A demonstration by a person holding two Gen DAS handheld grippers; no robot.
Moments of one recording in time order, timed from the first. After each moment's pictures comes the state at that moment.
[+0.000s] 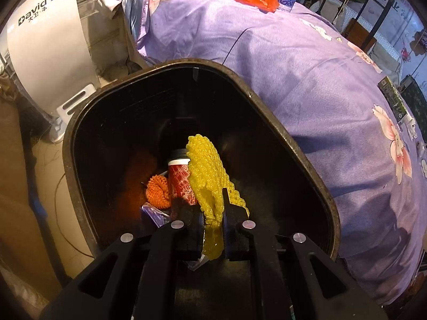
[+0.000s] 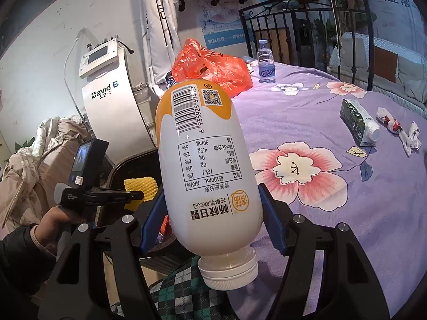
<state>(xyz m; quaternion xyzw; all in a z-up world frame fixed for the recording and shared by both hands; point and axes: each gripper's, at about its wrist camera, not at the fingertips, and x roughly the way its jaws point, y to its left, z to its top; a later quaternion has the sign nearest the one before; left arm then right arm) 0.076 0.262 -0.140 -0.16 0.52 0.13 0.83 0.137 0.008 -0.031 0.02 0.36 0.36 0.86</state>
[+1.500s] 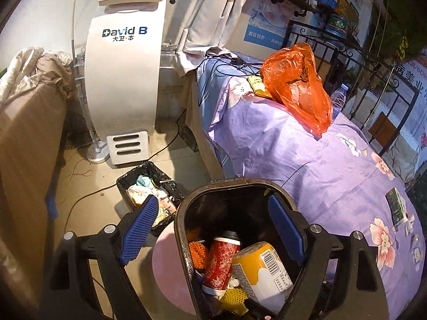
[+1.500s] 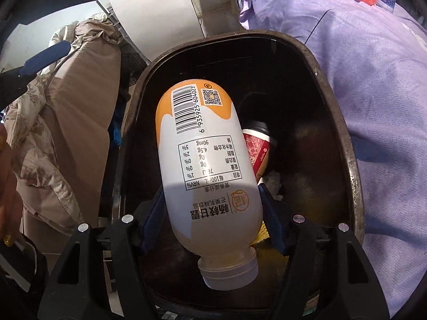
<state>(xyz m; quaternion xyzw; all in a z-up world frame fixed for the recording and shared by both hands) 0.016 0.335 -0.038 -0.21 0.32 0.28 0.88 0.126 0.256 -0.138 -0.13 0.57 0.46 0.67</state>
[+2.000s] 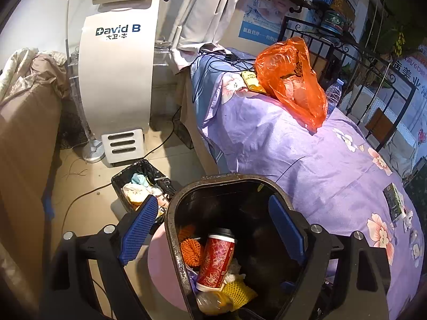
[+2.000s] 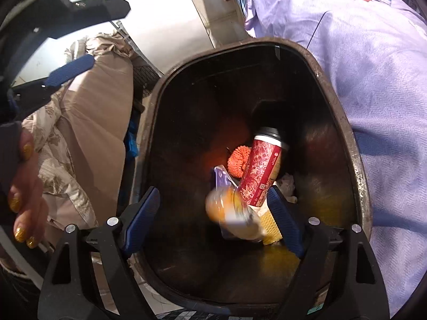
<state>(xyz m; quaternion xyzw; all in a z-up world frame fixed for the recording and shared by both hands) 0.020 0.329 -0.040 -0.21 0.32 0.27 0.88 0.129 0.236 -0.128 -0.07 0.56 0.49 0.67</state>
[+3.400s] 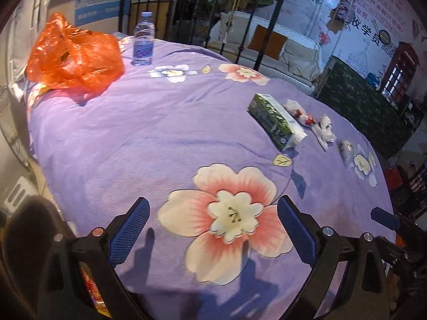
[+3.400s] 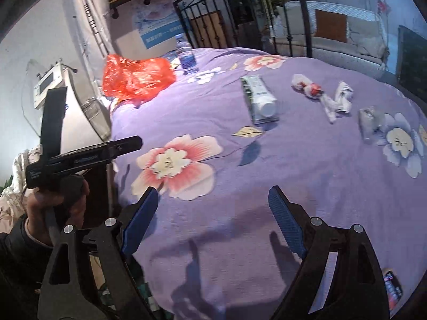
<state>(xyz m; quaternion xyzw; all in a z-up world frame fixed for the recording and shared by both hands) 0.202 0.061 -0.045 -0.08 0.41 -0.06 0.90 0.213 -0.142 -0.040 0.06 0.44 0.23 0.87</state>
